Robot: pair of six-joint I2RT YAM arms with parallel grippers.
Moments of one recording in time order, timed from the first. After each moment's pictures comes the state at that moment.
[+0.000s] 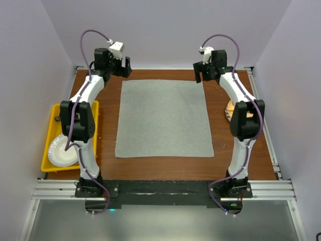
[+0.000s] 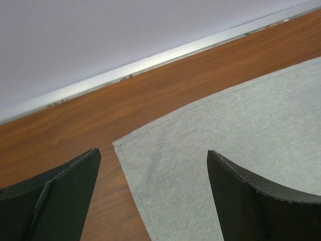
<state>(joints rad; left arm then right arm) -0.08 2.02 1.75 -0.17 0.31 0.11 0.14 2.06 1.86 -0.45 -0.09 -0.16</state>
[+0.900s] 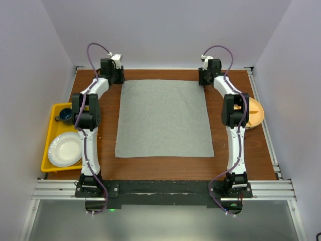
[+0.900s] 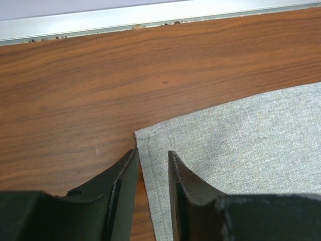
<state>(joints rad) -0.03 2.36 1.89 -0.14 0.20 -0.02 0.08 2.52 2.13 -0.33 -0.06 -0.03</state>
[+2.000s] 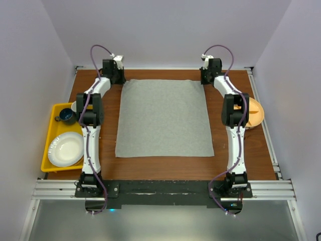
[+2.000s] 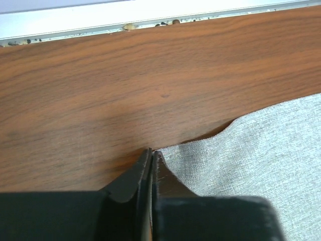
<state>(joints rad) -0.03 2.53 2.08 -0.20 0.26 -0.03 0.08 2.53 2.15 -0.32 -0.07 -0.03</state>
